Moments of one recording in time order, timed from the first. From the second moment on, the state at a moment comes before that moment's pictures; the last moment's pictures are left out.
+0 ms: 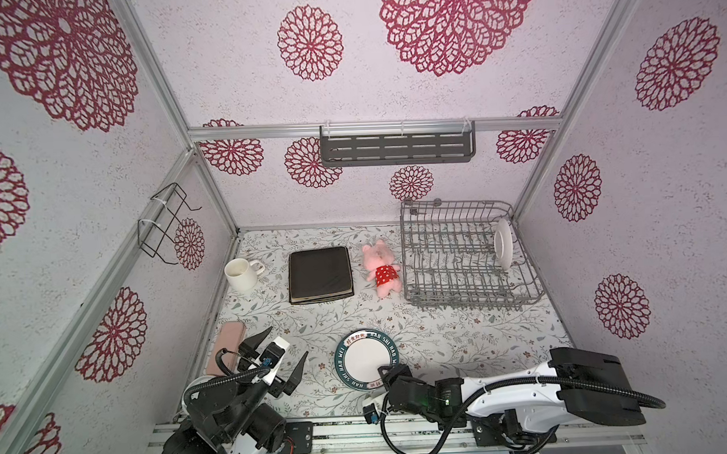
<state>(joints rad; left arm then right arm) -0.62 0.05 0.64 -0.81 -0.17 0.33 1.50 1.41 0.56 0.03 0.54 -0.88</state>
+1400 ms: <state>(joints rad) -0.62 0.07 0.64 -0.81 -0.17 0.33 0.58 1.01 0.94 -0.32 0.23 -0.35</state>
